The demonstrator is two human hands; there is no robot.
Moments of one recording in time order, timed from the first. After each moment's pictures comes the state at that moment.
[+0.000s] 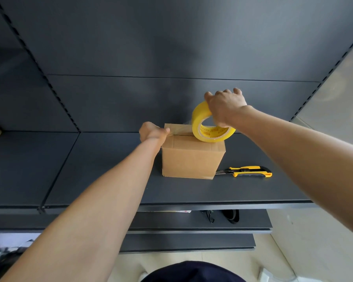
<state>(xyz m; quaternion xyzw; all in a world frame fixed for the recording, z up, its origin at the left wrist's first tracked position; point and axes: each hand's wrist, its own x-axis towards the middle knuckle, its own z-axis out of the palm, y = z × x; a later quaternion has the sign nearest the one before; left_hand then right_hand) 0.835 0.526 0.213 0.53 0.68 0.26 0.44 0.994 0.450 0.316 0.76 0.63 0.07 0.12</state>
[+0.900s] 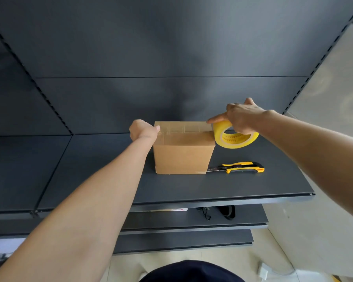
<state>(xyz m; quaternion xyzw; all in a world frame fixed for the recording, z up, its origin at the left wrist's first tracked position) 0.839 0.522 0.220 0.54 0.69 0.27 0.40 1.065 0.411 0.297 0.71 0.68 0.03 0.21</state>
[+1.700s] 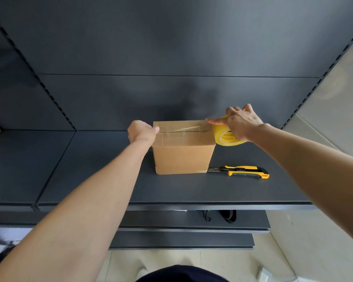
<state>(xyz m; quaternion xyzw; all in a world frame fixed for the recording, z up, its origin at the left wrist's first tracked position) 0.838 0.518 0.215 0.54 0.69 0.28 0.39 1.094 0.430 0.243 0.69 0.69 0.12 0.18</state>
